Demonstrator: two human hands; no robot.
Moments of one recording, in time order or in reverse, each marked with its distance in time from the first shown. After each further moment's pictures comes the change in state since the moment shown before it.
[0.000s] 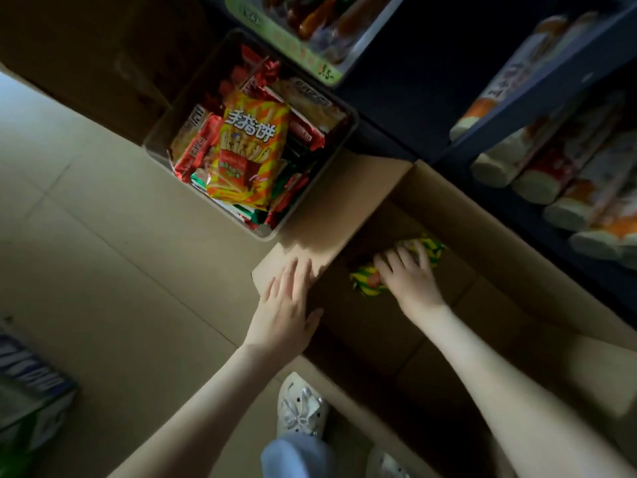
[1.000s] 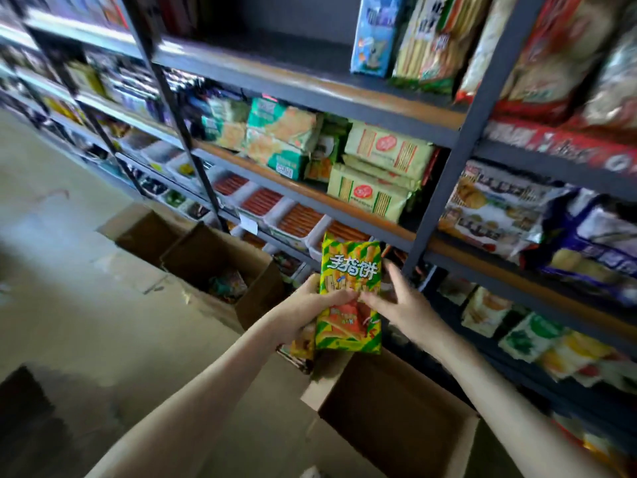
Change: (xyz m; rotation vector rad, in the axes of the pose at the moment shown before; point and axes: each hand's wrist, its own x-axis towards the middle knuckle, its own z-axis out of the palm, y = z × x) left_hand -0.308 0.246 -0.586 -1.265 -0.213 0.044; right_hand -0.306 -0.037 -0.722 1.294 0.269 0.205
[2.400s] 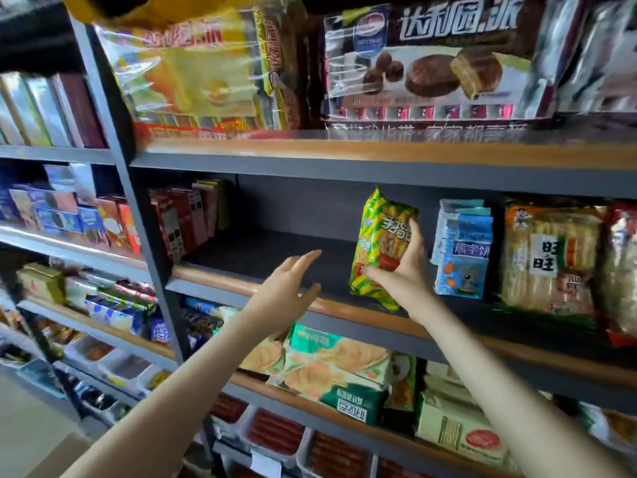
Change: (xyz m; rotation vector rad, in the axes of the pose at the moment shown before) left_hand 0.183 0.420 -0.303 1.219 0.318 1.004; right_hand 0.407 -0.331 -0.014 0.020 0.833 -0.366
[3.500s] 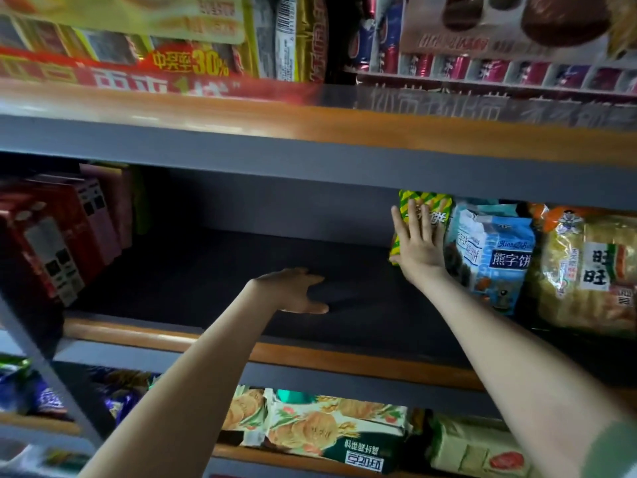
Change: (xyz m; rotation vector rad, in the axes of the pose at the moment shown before) left_hand 0.175 -0.121 0.072 0.278 -0.732 0.122; right_hand 0.172 0.115 0.042 -1.390 -0.029 0.006
